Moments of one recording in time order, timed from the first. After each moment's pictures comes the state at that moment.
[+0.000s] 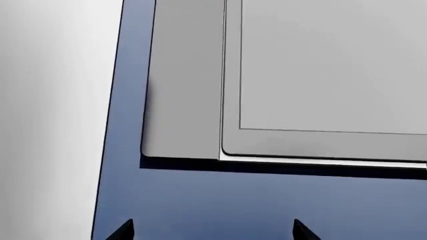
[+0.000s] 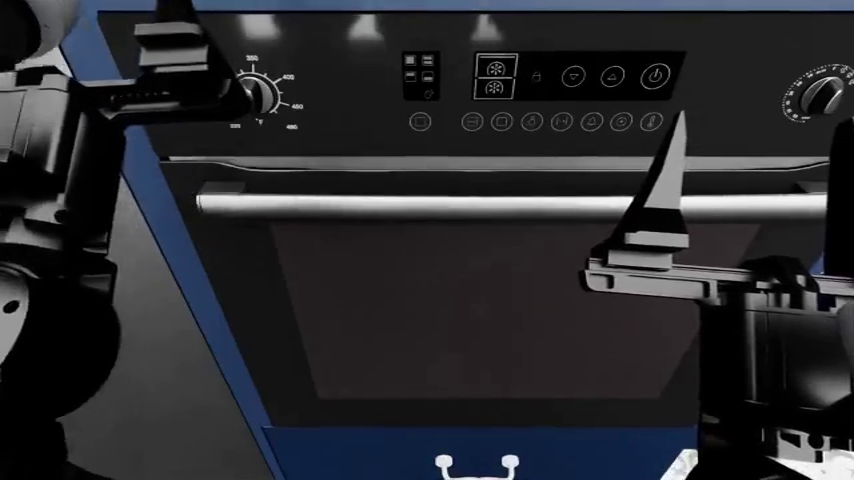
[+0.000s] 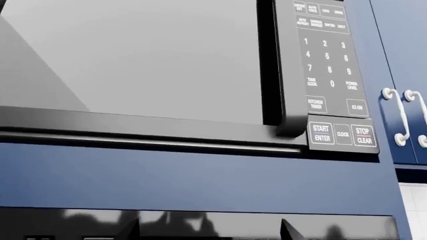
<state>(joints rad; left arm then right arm) -0.91 -0.25 -0.10 0.86 -0.59 -1.20 -0.44 0.31 0.29 -0.12 -0.99 0.13 0.58 0.39</state>
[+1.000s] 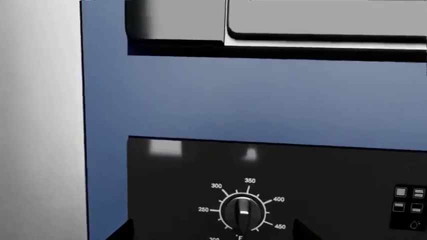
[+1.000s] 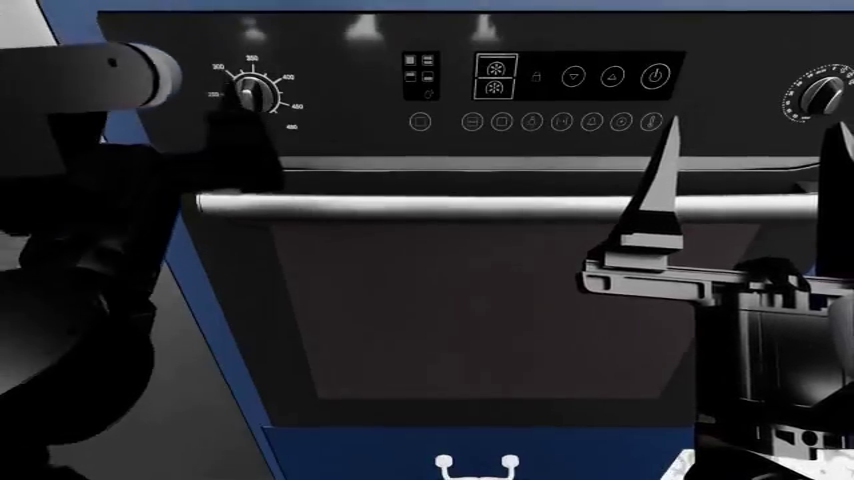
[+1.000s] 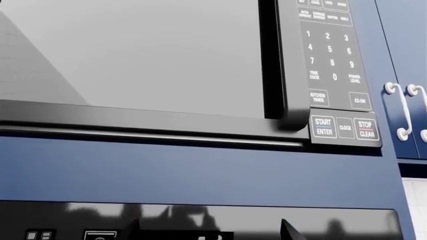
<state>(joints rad) -0.89 -0.35 -0.10 0.73 -1.09 -1.31 -0.87 0.31 0.33 -0.14 -0.98 0.17 0.57 0.43</state>
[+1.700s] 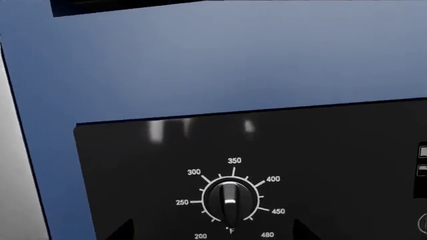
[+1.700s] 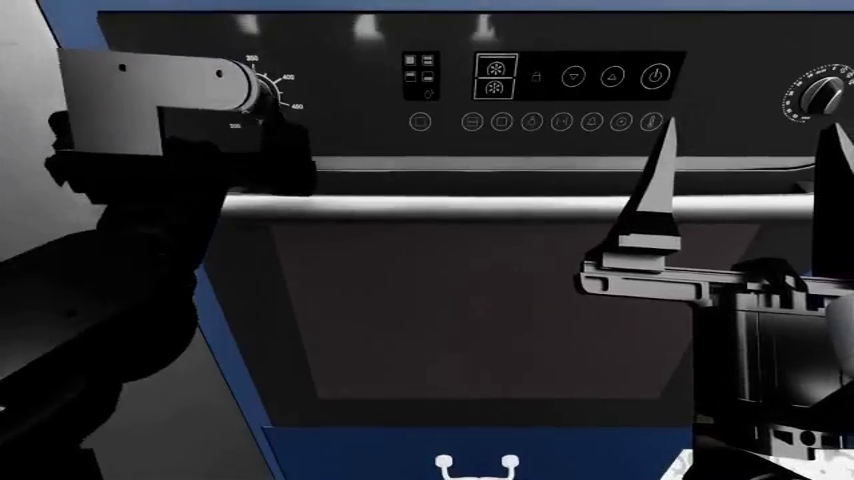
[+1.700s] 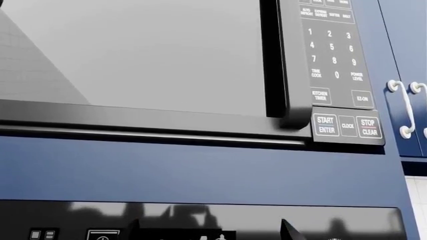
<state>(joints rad) -0.92 -0.40 0.15 0.54 -0.88 -1.18 -0.70 0.31 0.35 -0.15 -0.98 0.20 0.57 0.46</state>
